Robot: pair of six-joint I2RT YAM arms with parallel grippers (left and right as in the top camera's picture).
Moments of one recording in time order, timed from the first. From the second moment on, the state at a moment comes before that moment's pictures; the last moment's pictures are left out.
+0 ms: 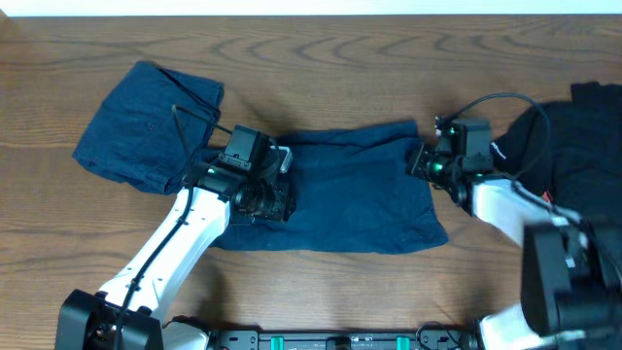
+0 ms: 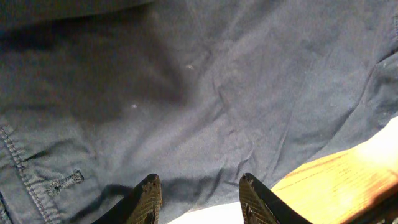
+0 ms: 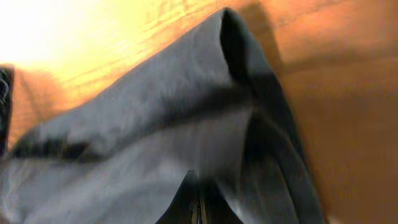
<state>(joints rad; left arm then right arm) -0.36 1.44 0.91 -0.75 0.33 -0.17 0.11 1.75 0.73 0.18 -0.37 0.57</state>
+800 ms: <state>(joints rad) -0.42 1.56 0.91 -0.73 0.33 -0.17 0.03 2.00 1.44 -0.62 -0.17 0.48</state>
